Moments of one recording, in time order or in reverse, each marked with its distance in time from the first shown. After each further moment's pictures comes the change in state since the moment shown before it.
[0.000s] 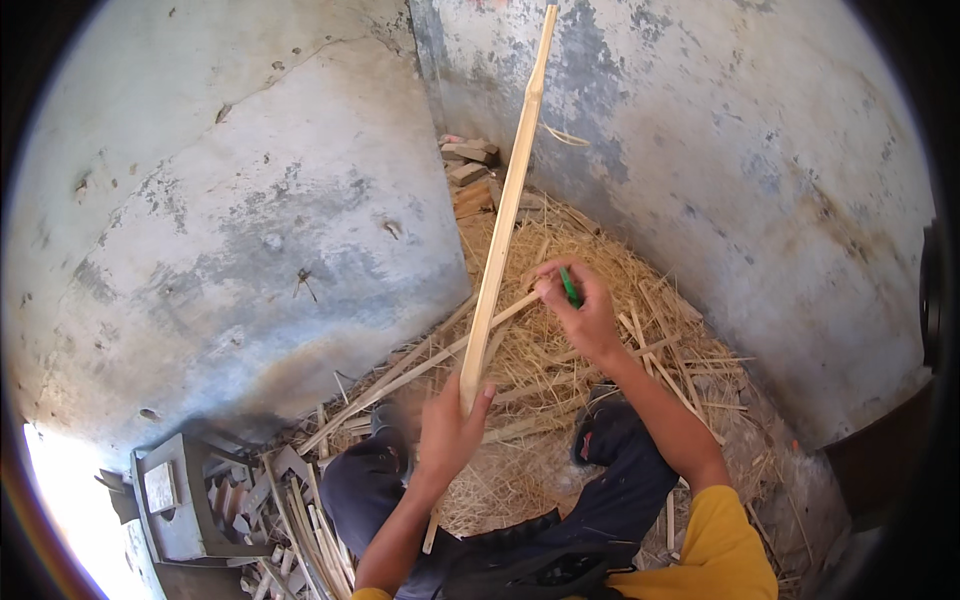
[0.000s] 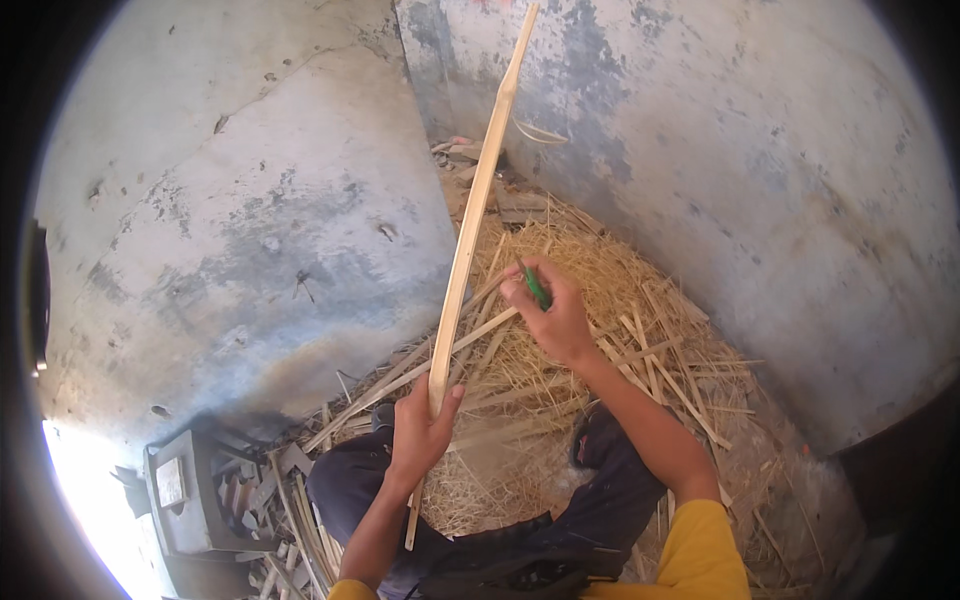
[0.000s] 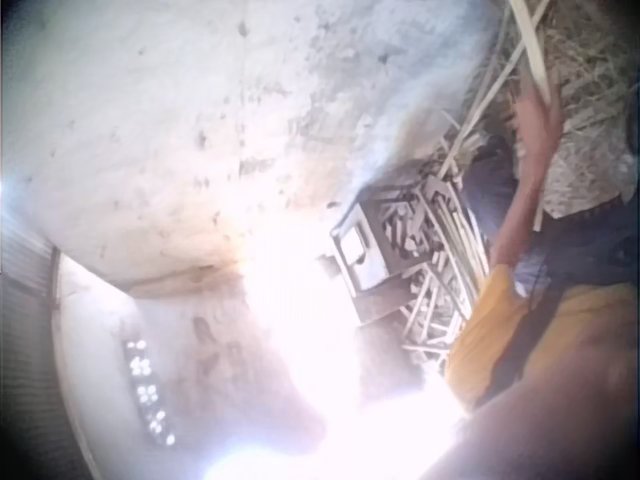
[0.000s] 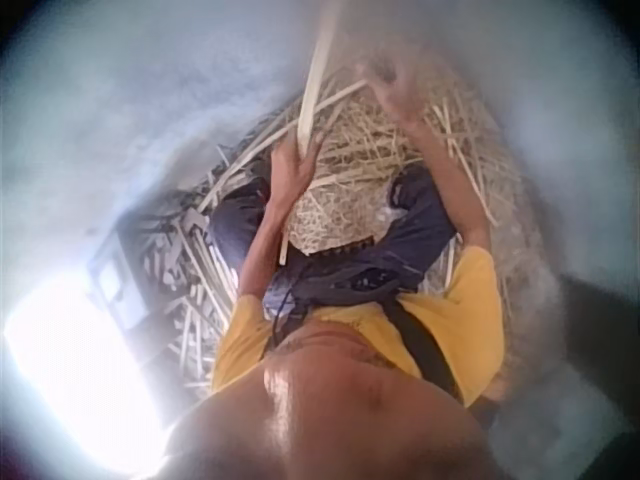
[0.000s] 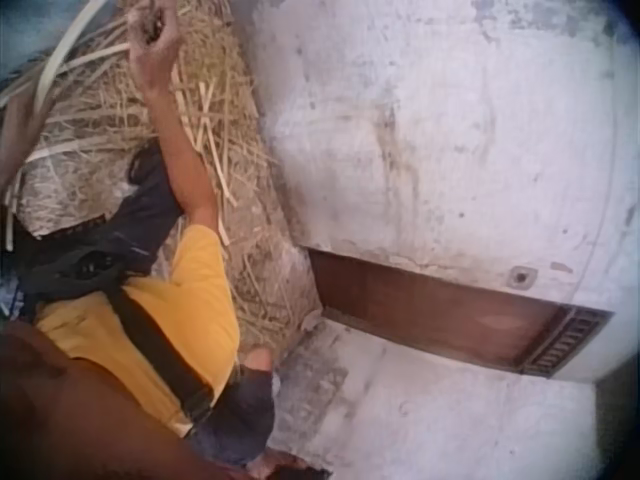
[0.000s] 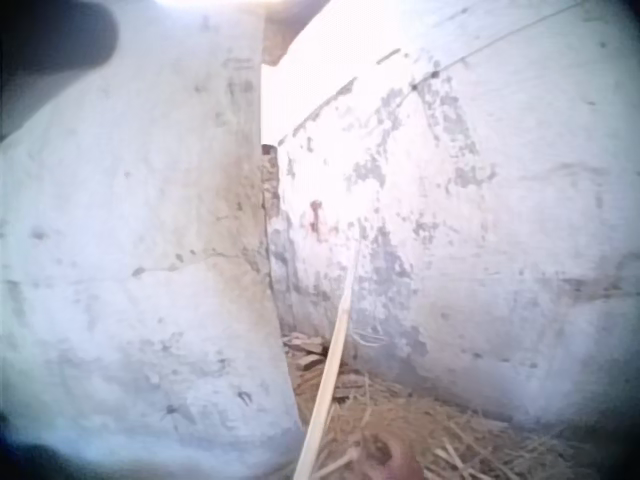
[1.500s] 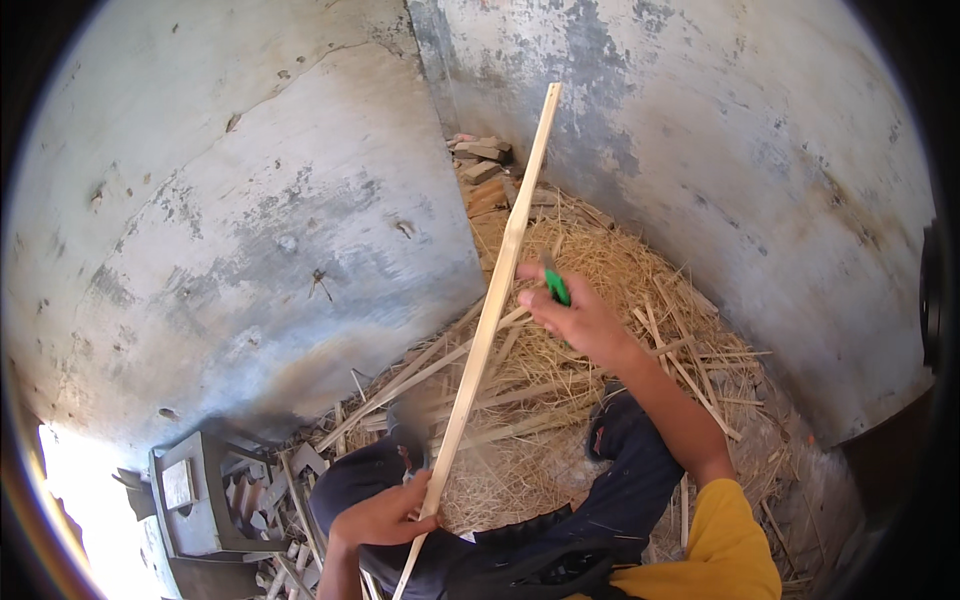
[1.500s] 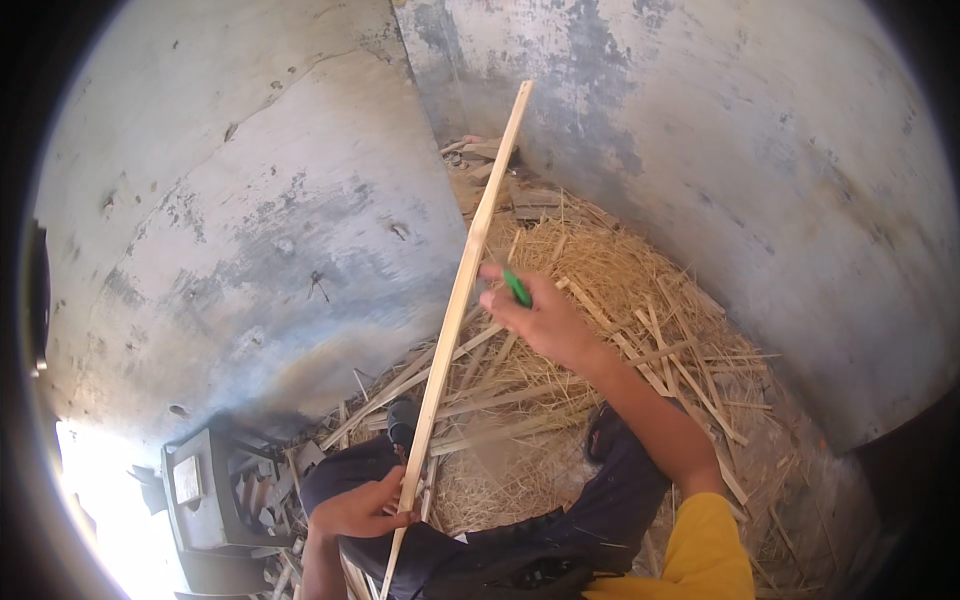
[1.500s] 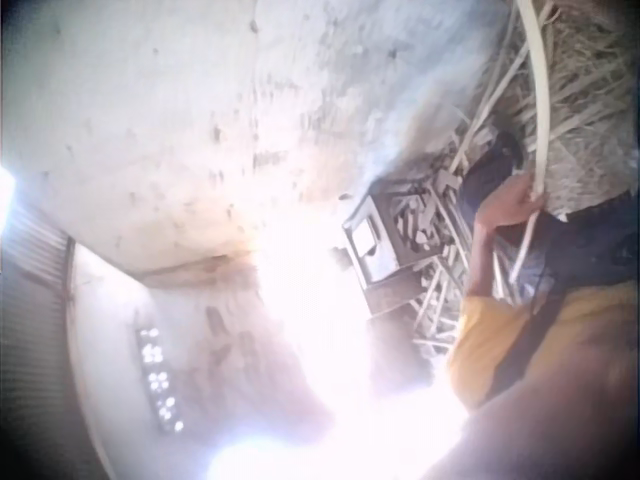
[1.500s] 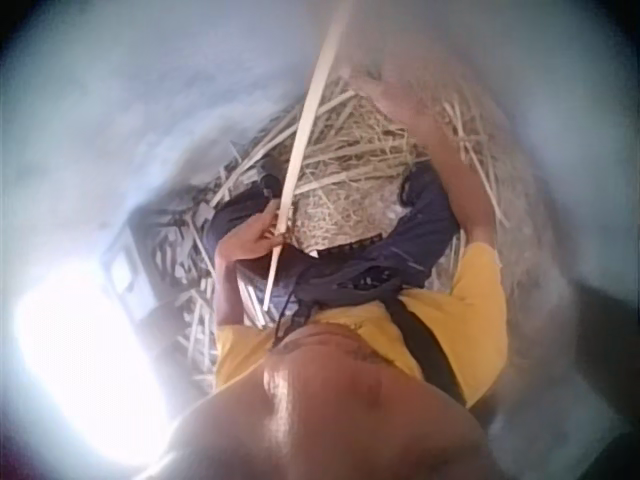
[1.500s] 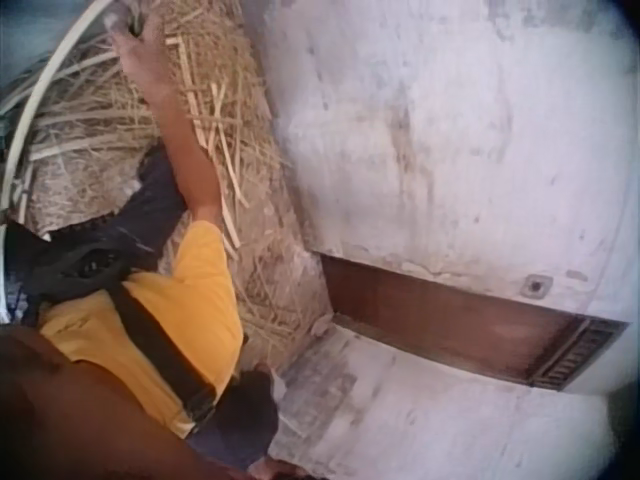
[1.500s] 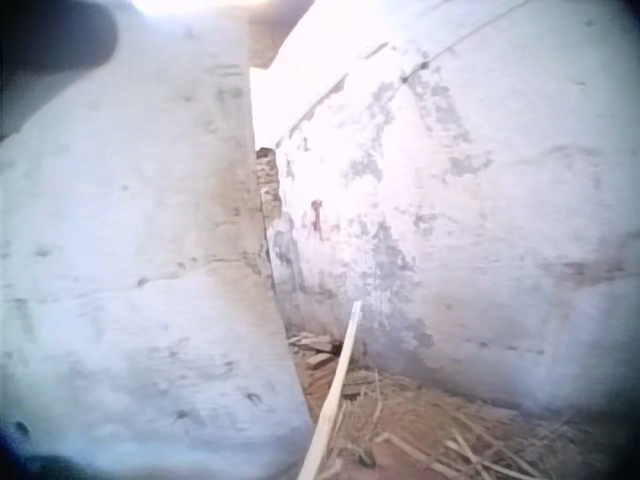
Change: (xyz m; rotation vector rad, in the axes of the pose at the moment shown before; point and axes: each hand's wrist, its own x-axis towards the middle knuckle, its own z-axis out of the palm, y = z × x) left_hand -0.091 -0.021 -0.126 -0.099 -0.917 -0.277; right_hand -0.003 -0.062 0.003 0.269 -0.331 0.372
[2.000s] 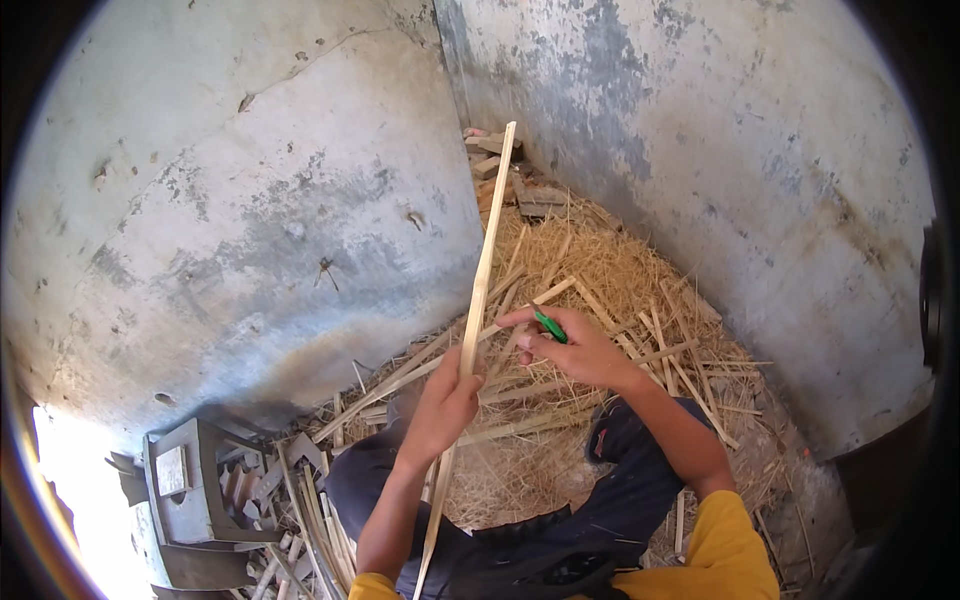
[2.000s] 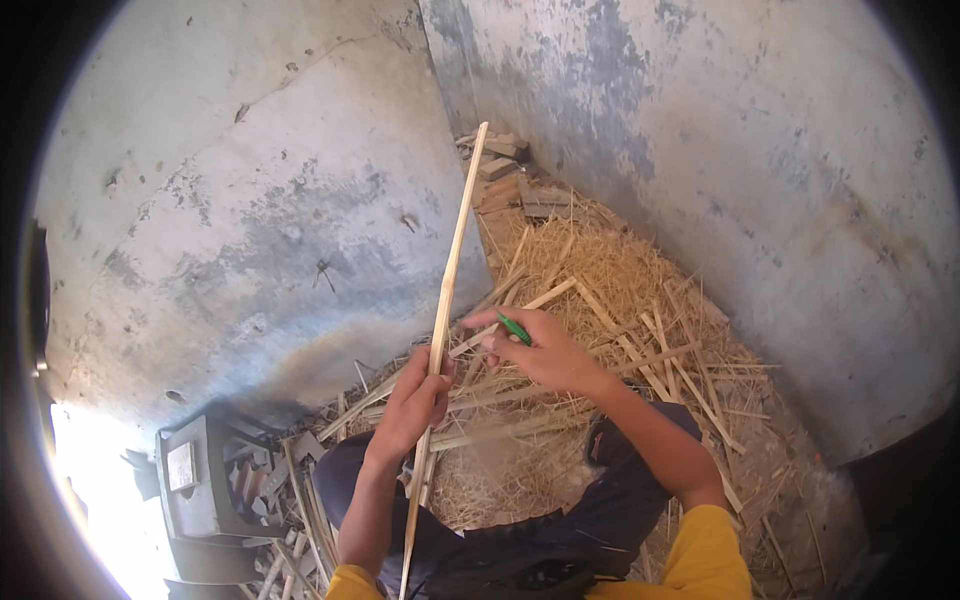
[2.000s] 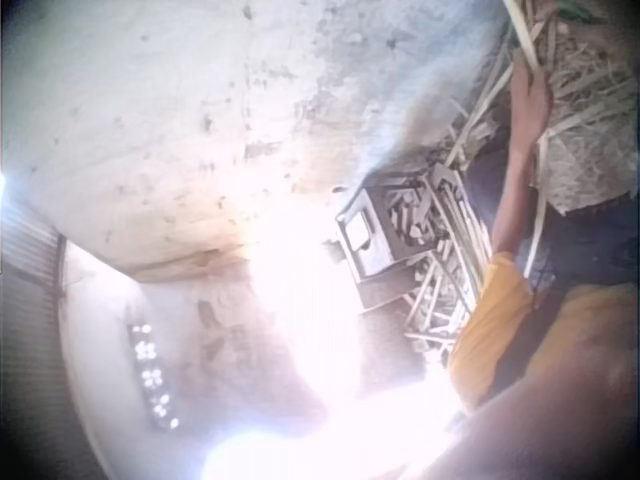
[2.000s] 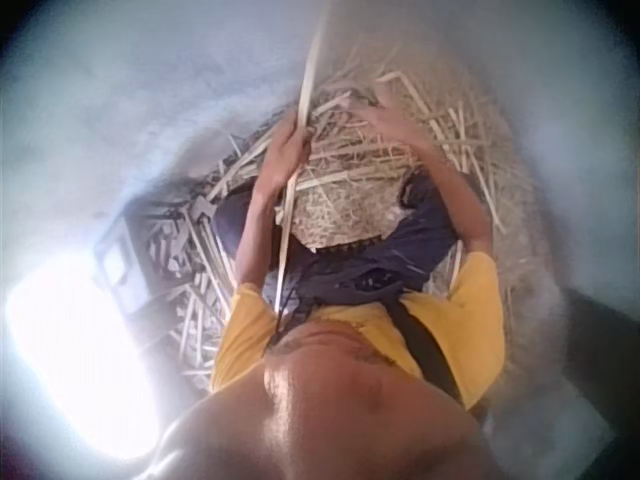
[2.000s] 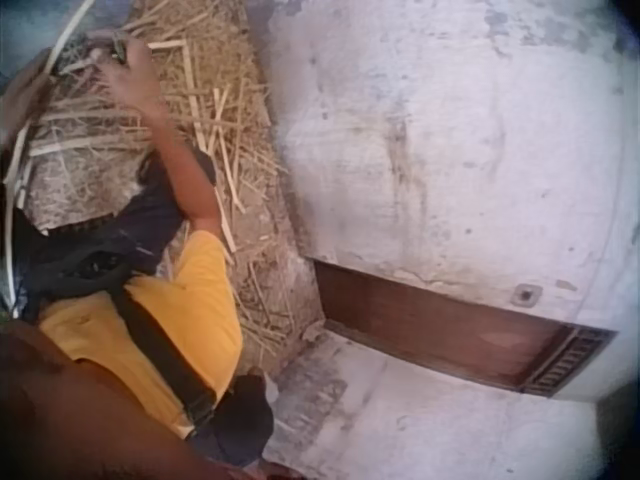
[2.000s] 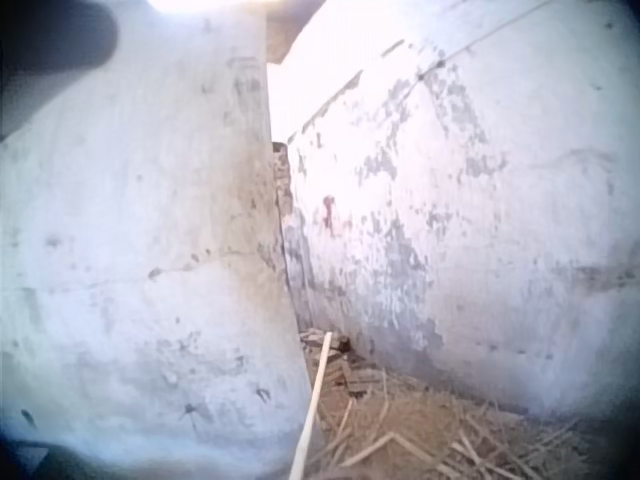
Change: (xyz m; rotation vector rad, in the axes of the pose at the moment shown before) left_hand 0.129 0.051 -0.026 -0.464 0.571 0.204; right_hand -0.002 0.027 0.019 -0.175 -0.214 -0.009
